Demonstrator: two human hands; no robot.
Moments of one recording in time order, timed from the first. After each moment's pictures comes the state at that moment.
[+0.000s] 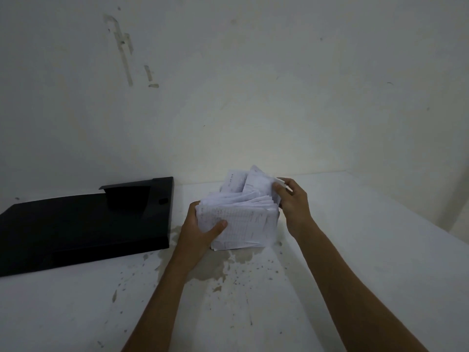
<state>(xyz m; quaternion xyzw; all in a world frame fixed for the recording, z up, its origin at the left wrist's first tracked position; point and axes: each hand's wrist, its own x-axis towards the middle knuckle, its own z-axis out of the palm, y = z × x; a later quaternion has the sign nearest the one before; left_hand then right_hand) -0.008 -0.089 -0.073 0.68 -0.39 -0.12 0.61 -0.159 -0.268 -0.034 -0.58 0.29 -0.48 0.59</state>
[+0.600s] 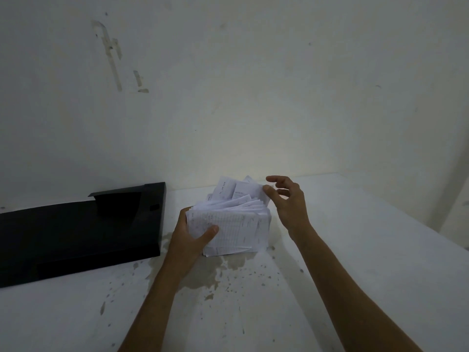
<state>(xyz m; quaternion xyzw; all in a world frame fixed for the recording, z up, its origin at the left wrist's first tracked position) -0.006 -0.092 -0.074 0.67 -0.38 -0.13 0.62 -0.171 -0.274 -0.031 -0.69 0.28 -0.50 0.44</state>
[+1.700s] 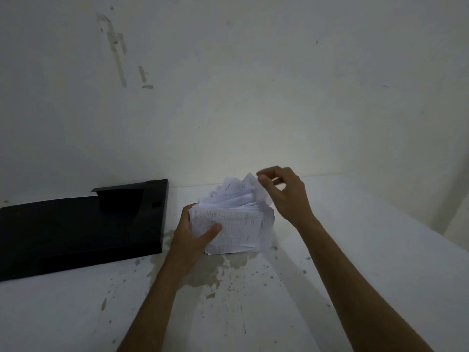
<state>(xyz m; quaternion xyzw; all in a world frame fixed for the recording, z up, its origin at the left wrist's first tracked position) -0.003 -0.092 -0.075 0.66 -0.40 -0.13 0.62 -0.167 -0.262 0.002 -0.80 0.23 -0.47 0.28</state>
